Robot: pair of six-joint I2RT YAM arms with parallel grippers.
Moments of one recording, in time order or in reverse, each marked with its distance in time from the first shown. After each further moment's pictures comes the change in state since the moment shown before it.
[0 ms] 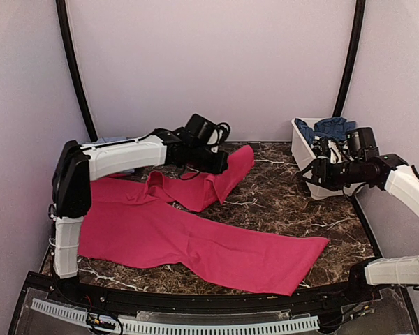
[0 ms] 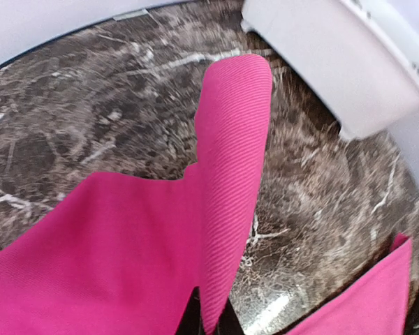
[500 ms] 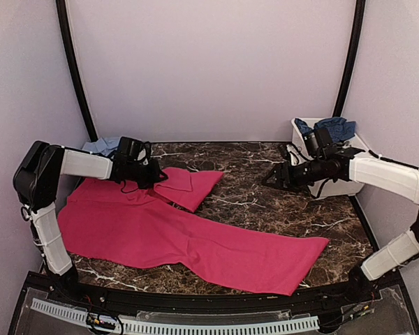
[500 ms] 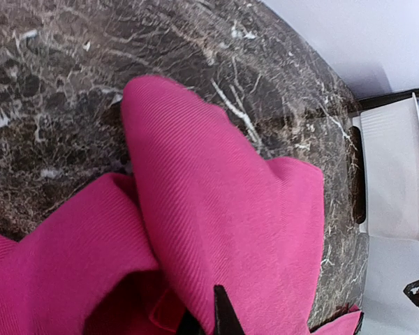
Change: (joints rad) left arm 0.472 -0.296 -0.745 0.478 0.335 -0.382; right arm 0.222 0.304 0.066 0.192 -0.067 0.071
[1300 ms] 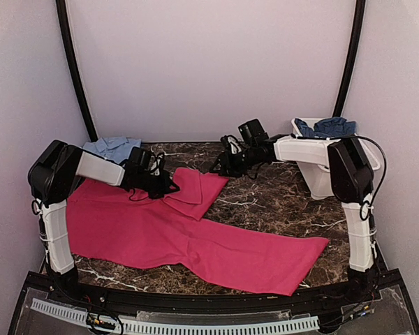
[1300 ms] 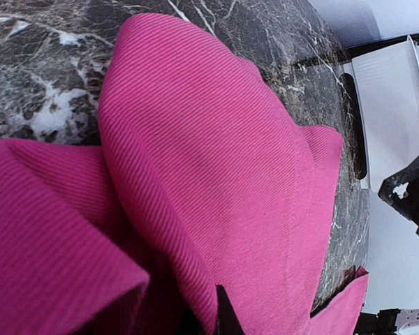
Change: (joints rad) left arm -0.045 0.147 0.006 0.074 0.129 0.047; right arm 0.159 0.811 0.728 0.114 -0.072 0.063
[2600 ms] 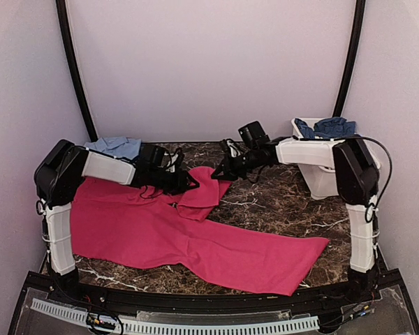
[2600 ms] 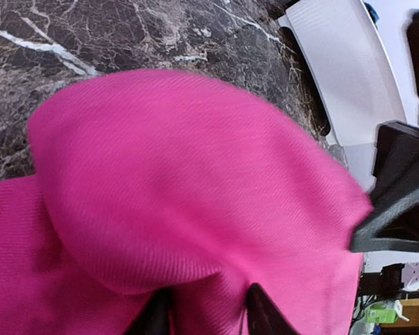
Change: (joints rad) left arm -0.092 0.034 0.089 0.031 0.087 0.084; right arm 0.021 0.028 -0.016 0.025 -0.084 0.058
